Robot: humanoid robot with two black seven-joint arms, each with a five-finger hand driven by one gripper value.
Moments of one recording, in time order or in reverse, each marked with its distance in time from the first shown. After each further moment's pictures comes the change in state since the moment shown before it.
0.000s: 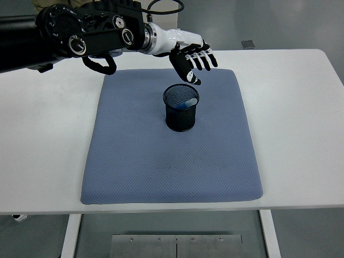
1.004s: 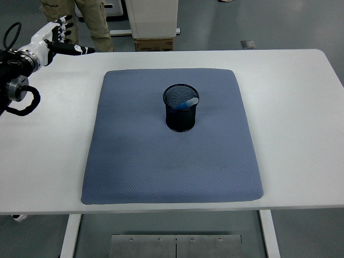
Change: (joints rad) left arm 0.683 0.321 -0.760 0.284 -0.007 0.300 -0.061; right arm 0.000 0.000 0.000 0.000 0.000 0.000 0.000
